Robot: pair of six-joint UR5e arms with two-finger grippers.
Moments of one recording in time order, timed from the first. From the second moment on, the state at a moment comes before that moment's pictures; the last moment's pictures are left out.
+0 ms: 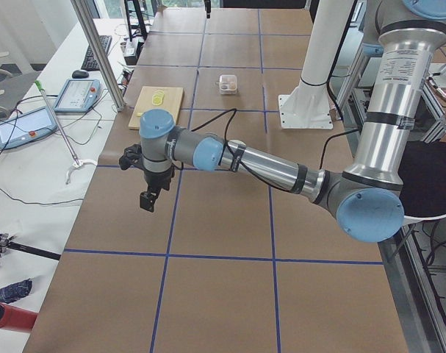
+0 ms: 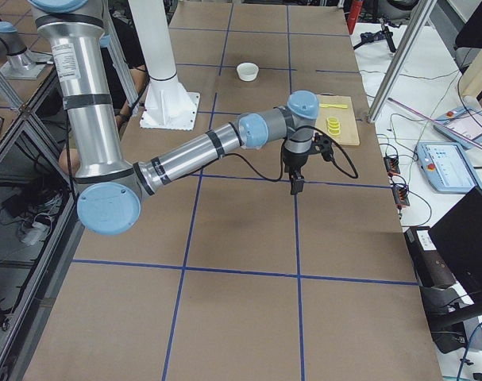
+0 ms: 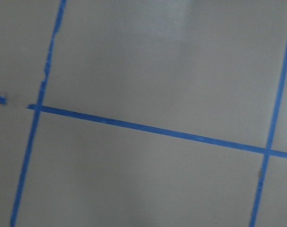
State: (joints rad) left arm -1.49 -1.71 -1.69 -1.59 -2.23 0.14; right arm 1.33 -1.43 1.84 -1.74 2.27 0.15
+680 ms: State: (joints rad) left arm -1.56 -1.58 -1.67 -1.60 -2.24 0.23; right arm 1.54 -1.48 1.64 -1.74 2.37 -0.16
